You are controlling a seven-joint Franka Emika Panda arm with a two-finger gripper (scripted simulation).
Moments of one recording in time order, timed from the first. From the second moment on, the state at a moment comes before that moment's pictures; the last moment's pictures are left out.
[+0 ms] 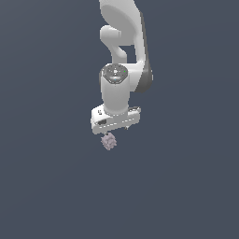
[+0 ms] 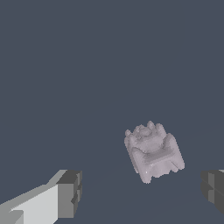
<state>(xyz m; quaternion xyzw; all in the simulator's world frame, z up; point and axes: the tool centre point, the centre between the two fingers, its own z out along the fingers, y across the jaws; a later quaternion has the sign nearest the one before) 0.000 -0.015 0.146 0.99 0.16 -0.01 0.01</state>
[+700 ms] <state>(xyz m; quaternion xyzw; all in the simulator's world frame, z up) 0.000 -0.046 0.117 0.96 0.29 0.00 0.00</state>
